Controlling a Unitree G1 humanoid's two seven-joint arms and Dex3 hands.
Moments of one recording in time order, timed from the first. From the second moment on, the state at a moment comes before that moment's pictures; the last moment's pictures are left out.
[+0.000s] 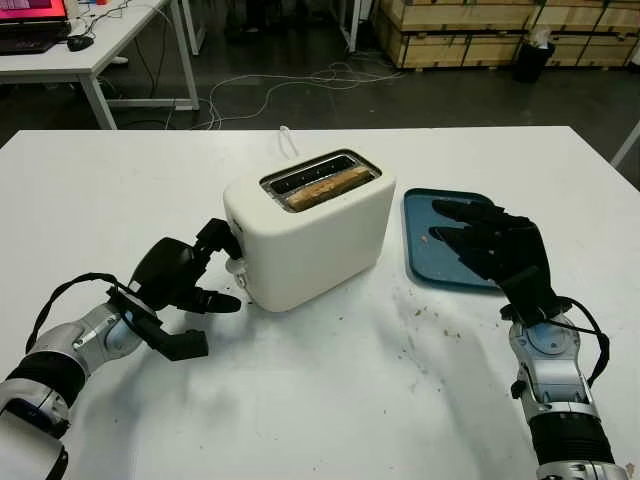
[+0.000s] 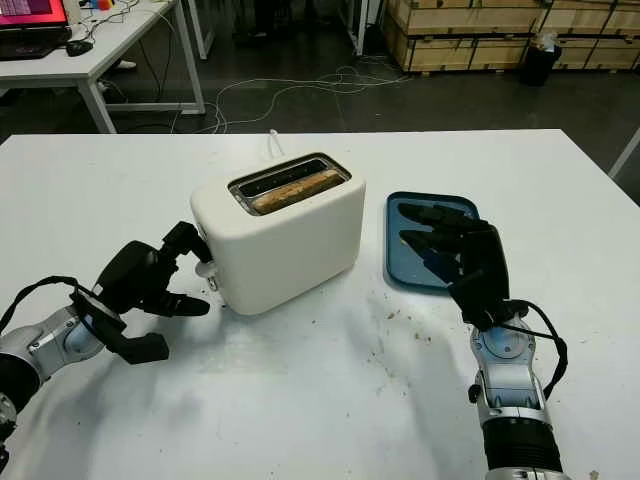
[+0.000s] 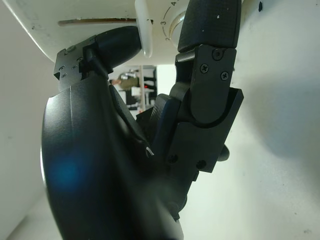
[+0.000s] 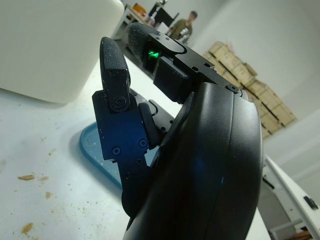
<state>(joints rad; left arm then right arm) -0.48 0.66 -0.53 0.88 0.64 -0.76 0.50 -0.19 -0.28 -0.14 0.32 -0.05 -0.36 0.12</state>
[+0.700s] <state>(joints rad) -0.31 0.69 -0.51 0.44 0.62 -0.34 0.37 -0.19 -0.28 -0.14 0.33 -0.05 -0.36 0.12</state>
